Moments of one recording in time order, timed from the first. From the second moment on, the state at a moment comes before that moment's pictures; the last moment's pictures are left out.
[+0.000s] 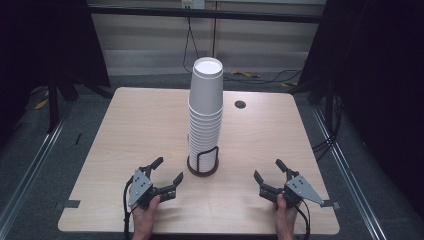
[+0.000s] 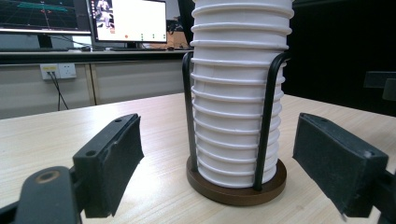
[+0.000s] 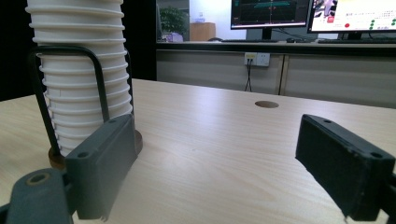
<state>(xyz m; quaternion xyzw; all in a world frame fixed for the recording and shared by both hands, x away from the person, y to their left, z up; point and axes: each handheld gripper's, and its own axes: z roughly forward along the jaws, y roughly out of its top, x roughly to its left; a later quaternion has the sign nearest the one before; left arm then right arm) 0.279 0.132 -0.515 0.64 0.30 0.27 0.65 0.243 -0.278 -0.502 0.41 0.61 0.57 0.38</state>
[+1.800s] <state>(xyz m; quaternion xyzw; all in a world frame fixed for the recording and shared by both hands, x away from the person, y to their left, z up) 0.279 0.133 -0.515 0.64 0.30 0.27 0.65 0.283 -0.241 -0.412 0.37 0.69 0.58 0.23</state>
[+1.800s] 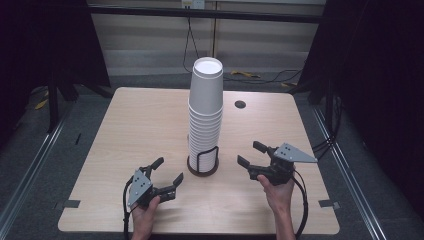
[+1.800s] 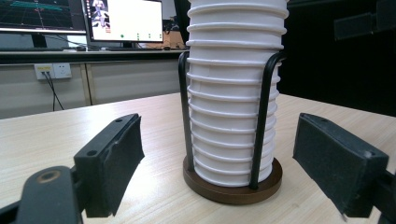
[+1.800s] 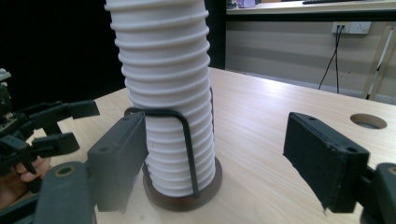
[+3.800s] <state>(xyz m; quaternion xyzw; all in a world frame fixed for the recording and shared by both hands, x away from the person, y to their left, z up) 0.279 0.134 -0.515 0.65 0.29 0.27 0.65 0.341 -0.193 -0.256 0.25 0.71 0.62 0.22</state>
